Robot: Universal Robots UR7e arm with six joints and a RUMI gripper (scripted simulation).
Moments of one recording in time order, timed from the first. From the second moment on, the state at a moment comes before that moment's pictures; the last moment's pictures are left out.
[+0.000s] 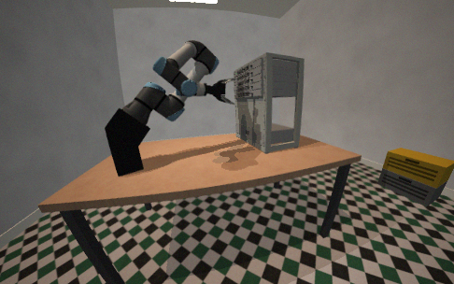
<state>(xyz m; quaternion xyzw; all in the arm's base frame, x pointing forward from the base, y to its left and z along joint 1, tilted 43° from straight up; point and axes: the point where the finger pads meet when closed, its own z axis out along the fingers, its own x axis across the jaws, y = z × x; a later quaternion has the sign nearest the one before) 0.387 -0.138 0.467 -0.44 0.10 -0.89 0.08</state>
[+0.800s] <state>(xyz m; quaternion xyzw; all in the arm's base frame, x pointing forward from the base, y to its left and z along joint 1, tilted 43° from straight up) 0.391 -0.138 0.461 -0.42 0.12 -0.90 0.06</state>
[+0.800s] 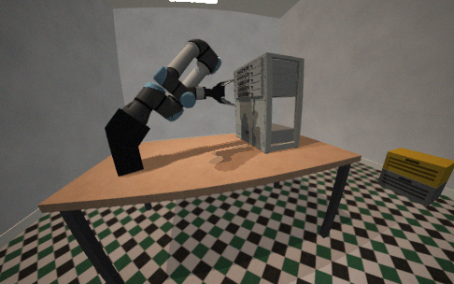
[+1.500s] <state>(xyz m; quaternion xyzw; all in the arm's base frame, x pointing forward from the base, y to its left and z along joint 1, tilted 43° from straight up) 0.393 -0.139 0.458 -0.41 0.13 -0.90 0.05</state>
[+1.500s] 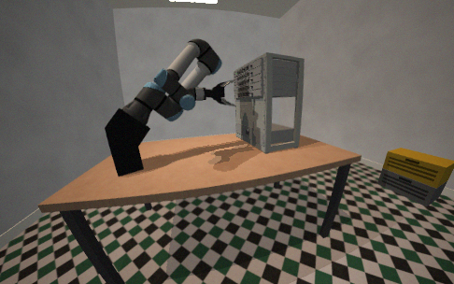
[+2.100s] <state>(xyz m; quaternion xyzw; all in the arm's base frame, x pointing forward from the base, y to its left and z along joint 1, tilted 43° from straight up) 0.393 -0.139 0.458 -0.41 0.13 -0.90 0.05</state>
